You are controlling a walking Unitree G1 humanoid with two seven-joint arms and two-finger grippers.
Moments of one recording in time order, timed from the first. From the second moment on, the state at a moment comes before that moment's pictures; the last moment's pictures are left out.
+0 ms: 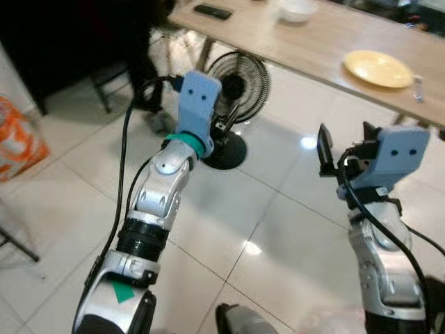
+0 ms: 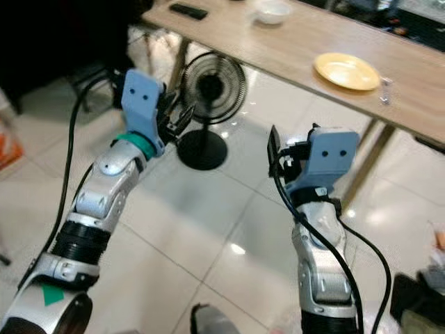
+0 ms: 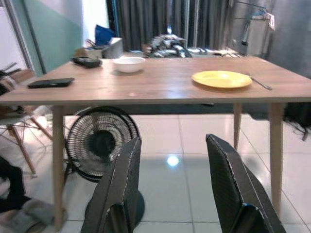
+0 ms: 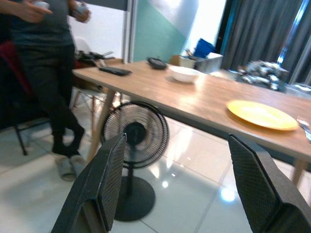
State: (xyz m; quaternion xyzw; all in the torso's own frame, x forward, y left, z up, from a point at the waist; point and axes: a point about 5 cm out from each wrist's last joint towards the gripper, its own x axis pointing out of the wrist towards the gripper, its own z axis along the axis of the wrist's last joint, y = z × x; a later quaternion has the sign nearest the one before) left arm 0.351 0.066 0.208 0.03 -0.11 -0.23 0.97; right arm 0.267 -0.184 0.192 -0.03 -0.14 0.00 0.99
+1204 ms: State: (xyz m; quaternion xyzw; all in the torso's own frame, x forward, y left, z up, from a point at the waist) left arm 0.351 0.068 0.209 0.03 -0.11 -0.20 0.97; right arm 0.266 -0.180 0.191 -0.03 -0.14 0.01 0.99
